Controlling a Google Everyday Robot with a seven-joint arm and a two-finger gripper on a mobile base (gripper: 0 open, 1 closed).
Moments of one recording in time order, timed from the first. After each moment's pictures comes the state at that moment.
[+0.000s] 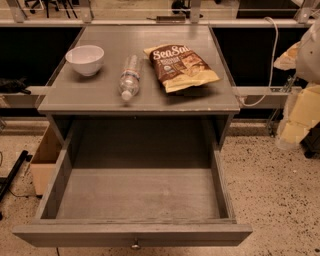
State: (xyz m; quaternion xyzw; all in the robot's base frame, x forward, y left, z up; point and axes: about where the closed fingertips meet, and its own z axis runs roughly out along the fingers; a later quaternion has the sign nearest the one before) arm 0.438 -0.217 0.976 -0.60 0.78 -0.03 0.16
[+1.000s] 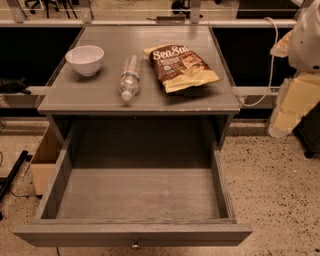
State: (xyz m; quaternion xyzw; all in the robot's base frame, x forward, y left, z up) arm 0.456 -0.210 0.988 -0.61 0.77 -0.07 0.17
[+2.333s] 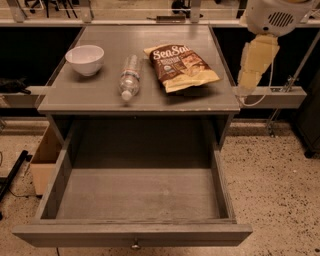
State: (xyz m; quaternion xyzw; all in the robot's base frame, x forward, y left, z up) arm 0.549 -0.176 1.006 -0.63 0.75 -0.10 0.17
